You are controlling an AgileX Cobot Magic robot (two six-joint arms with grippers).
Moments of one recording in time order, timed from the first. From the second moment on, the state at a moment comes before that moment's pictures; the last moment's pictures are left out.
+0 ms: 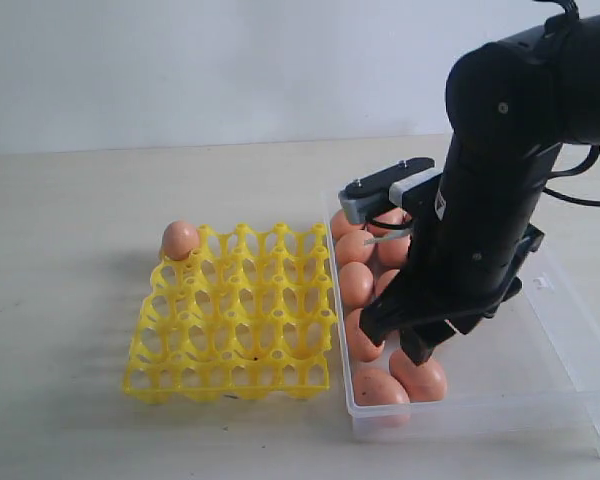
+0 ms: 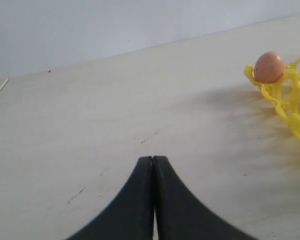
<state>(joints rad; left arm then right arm) 0.01 0.01 0.00 -0.05 0.37 0.21 0.60 1.67 -1.09 -0.01 1.03 0.06</state>
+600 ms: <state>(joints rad) 0.01 0.01 0.00 -0.05 0.37 0.21 0.59 1.83 -1.06 -0.07 0.87 0.06</state>
